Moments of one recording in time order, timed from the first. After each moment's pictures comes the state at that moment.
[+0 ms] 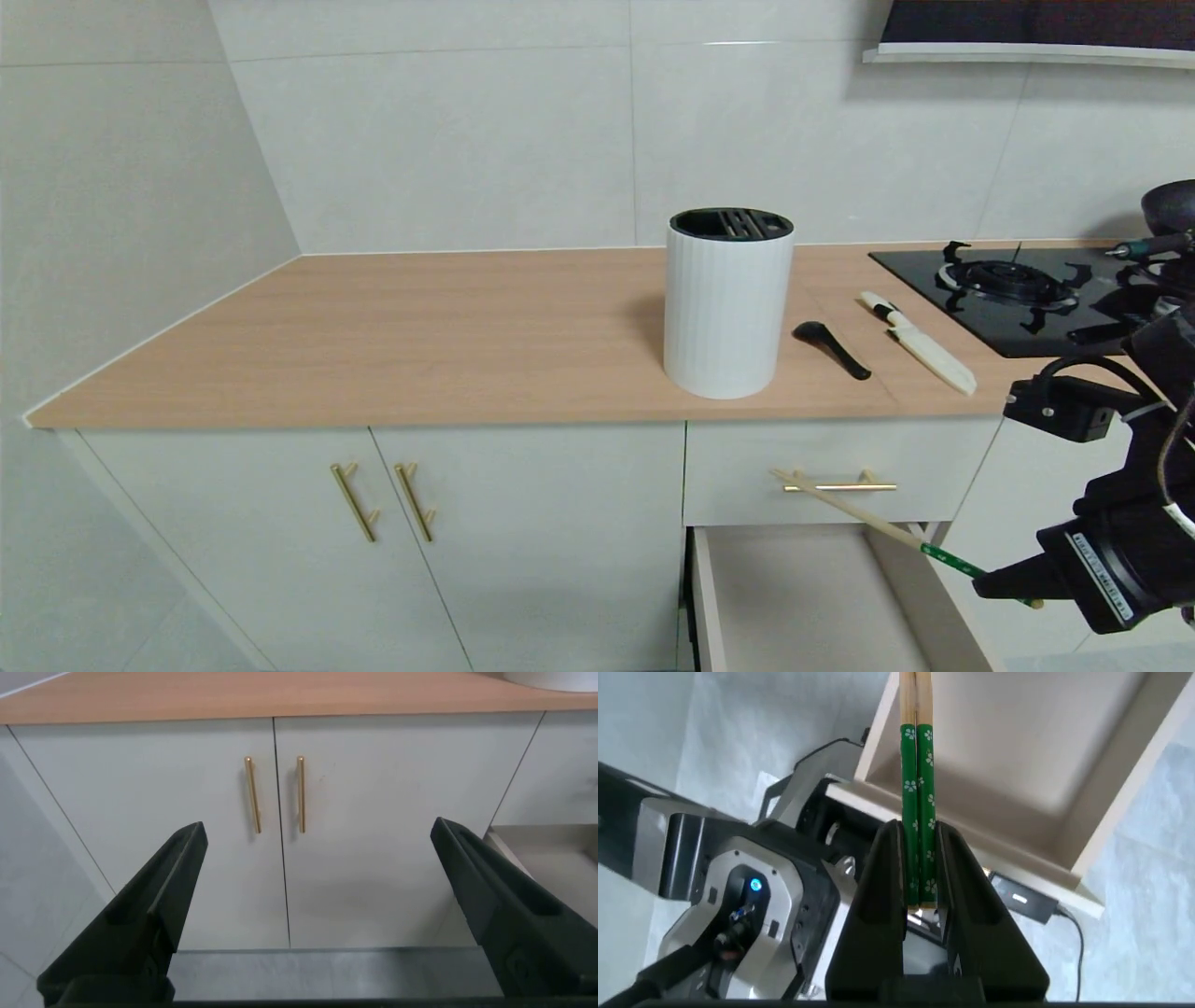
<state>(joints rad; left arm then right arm) 0.00 0.00 0.00 0.00 0.00 0.00 0.42 1.38 -0.99 0.63 0.18 0.12</state>
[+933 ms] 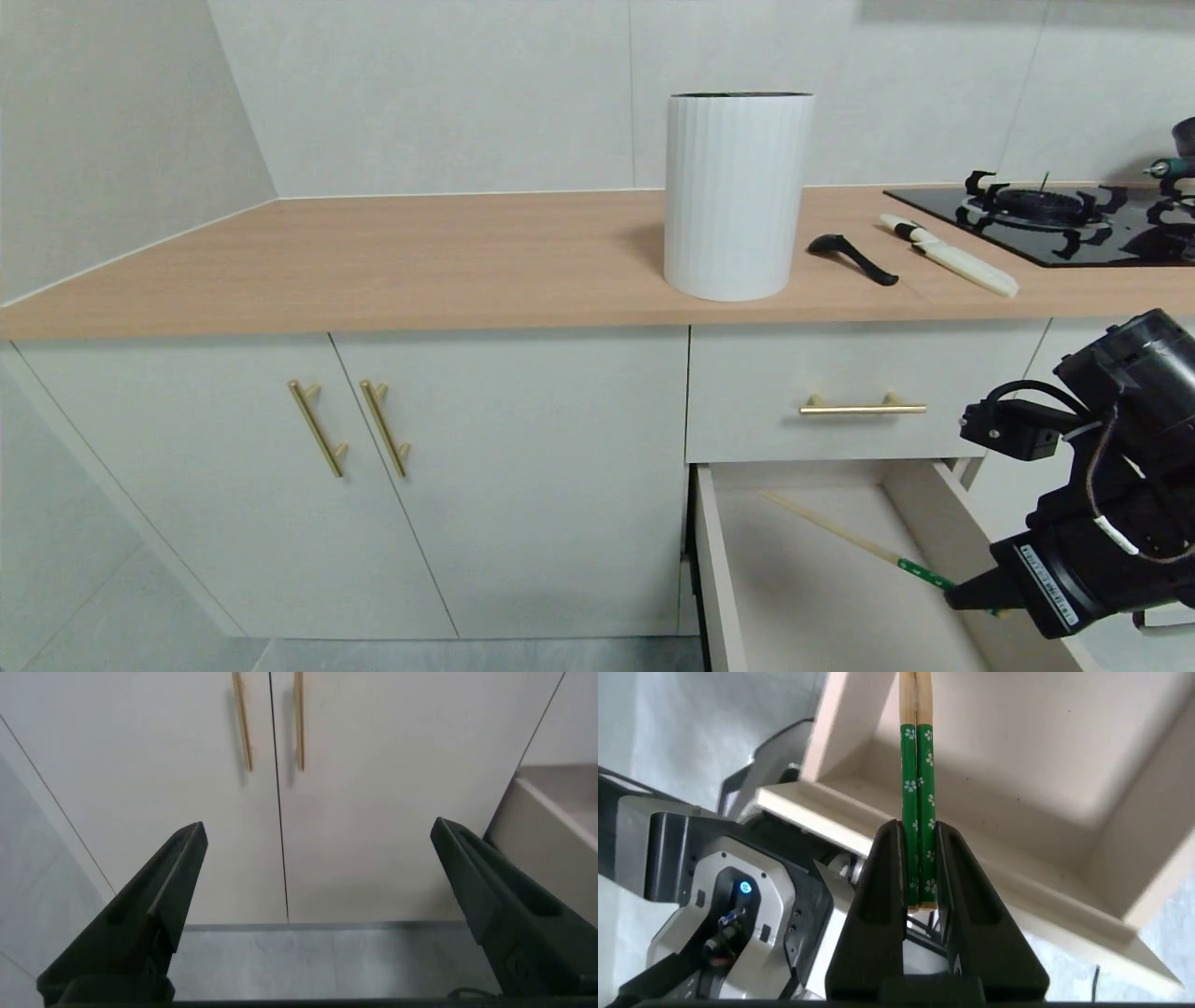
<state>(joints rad) 0.00 0.00 0.00 0.00 0.00 0.00 0.43 1.46 -0.95 0.57 0.17 0.12</state>
